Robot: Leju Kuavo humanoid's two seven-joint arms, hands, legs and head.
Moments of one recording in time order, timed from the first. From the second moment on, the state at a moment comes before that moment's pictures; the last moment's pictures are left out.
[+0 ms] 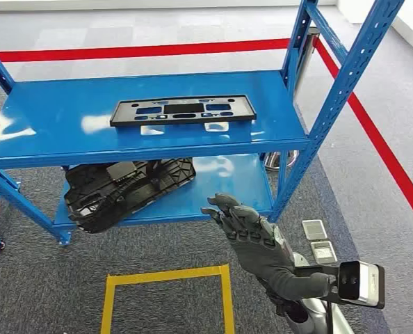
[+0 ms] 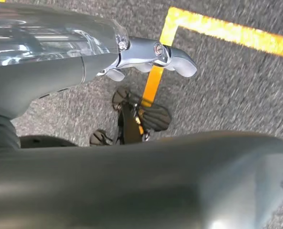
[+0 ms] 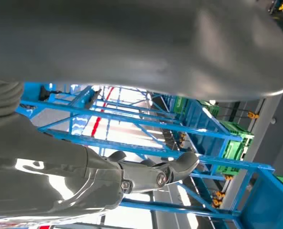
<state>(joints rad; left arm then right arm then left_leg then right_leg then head) -0.11 -0.17 1.35 -0.23 -0.81 -0.02 -0.18 -0.14 -0.05 0.51 -1.82 -0.24 0.68 -0.63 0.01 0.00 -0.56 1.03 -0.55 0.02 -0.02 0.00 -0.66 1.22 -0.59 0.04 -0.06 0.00</state>
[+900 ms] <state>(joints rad) -0.11 -0.17 1.35 -0.23 -0.81 -0.03 -0.19 -0.14 -0.05 0.51 -1.81 -0.24 0.69 -0.62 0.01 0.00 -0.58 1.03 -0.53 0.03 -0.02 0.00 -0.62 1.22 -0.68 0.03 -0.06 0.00</state>
